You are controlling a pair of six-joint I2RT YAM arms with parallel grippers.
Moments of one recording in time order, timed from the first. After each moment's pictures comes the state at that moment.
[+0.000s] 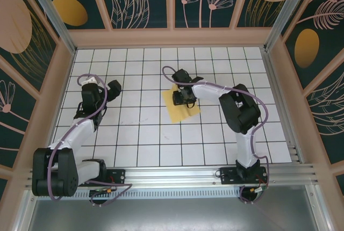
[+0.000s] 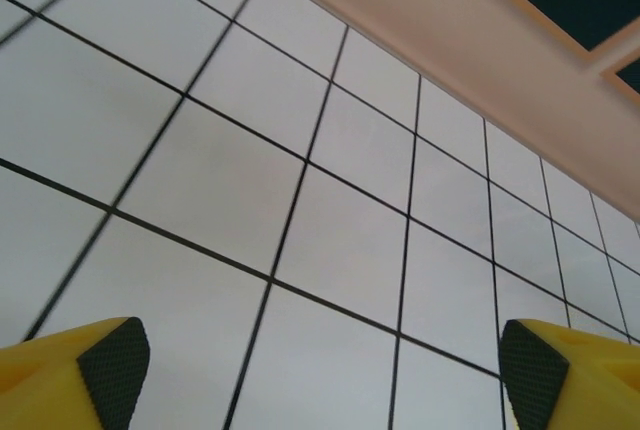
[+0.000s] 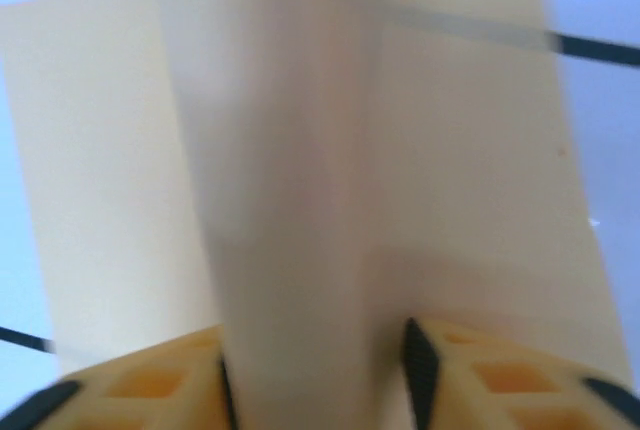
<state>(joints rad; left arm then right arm) -0.03 1.20 0.54 0.18 0.07 -0.61 0.65 2.02 1.37 -0.53 -0.02 0.42</state>
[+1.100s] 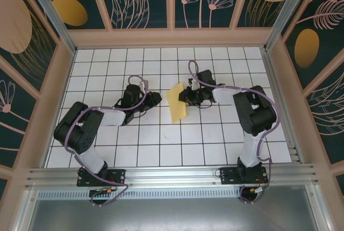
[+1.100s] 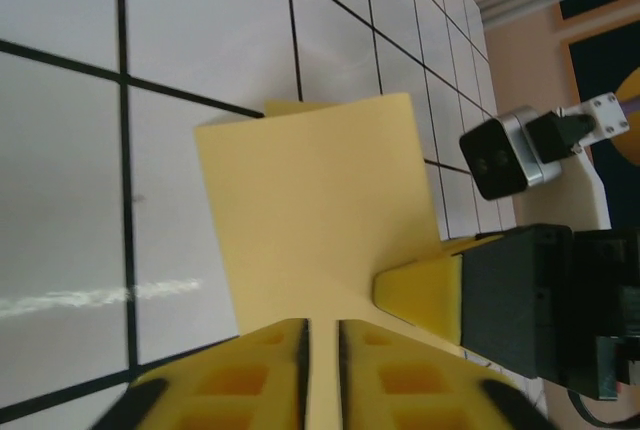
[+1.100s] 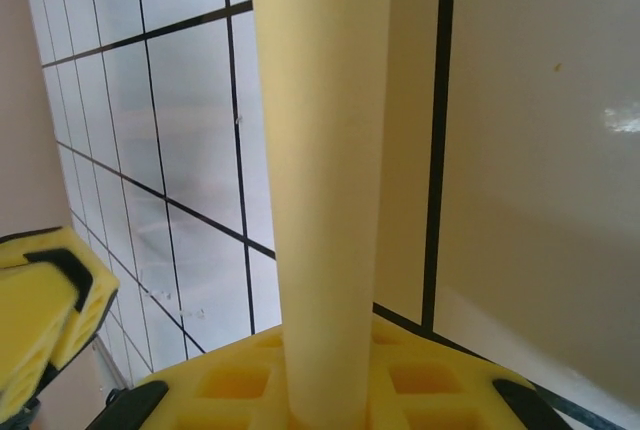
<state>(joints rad) -0.48 1.72 0.66 0.58 0.39 -0.92 0.44 1.90 1.06 -0.10 -0.66 0.68</state>
